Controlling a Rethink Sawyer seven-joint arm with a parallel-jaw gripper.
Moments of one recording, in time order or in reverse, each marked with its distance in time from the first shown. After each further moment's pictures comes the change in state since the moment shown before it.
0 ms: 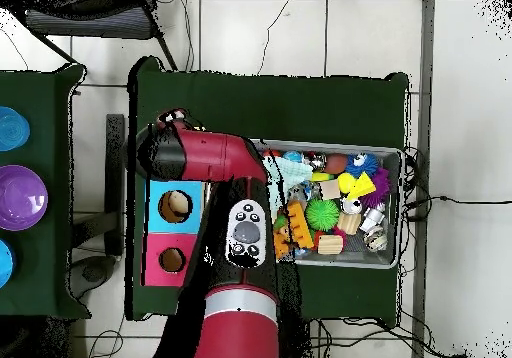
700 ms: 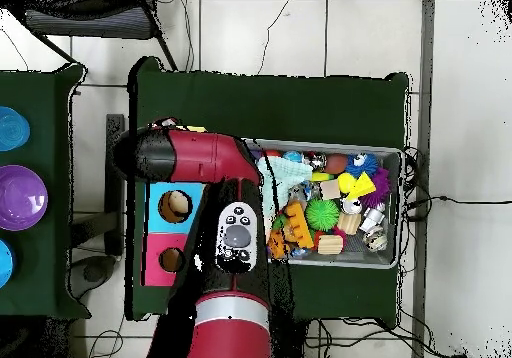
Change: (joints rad) arm 0.020 -0.020 0.000 0.003 -0.006 0.114 0.000
